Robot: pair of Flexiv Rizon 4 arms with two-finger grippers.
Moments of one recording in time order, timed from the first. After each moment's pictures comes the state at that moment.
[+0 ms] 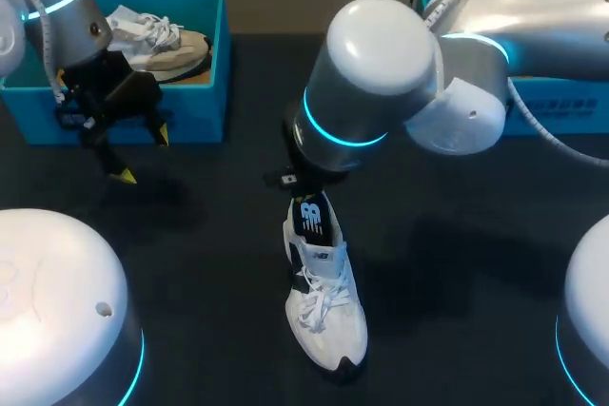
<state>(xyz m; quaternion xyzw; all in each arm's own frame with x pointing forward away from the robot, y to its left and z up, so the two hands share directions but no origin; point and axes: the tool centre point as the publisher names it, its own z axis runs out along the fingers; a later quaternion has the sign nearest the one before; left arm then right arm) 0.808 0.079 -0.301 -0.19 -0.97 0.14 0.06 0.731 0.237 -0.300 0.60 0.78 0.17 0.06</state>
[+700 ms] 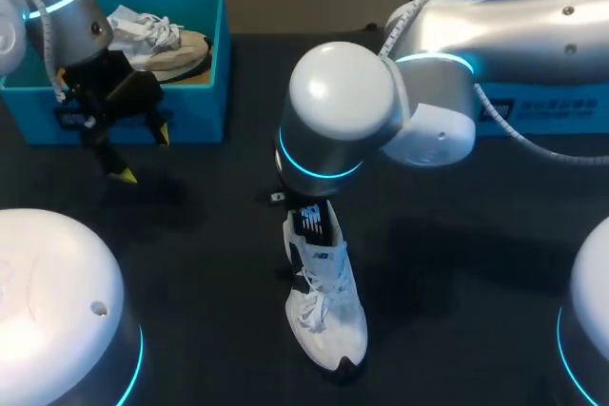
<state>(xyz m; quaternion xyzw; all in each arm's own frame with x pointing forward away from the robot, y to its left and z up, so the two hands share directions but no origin) 0.809 0.078 -0.301 -0.19 -0.97 0.14 0.06 0.736 0.243 -0.336 0.62 0.77 0.16 0.09</state>
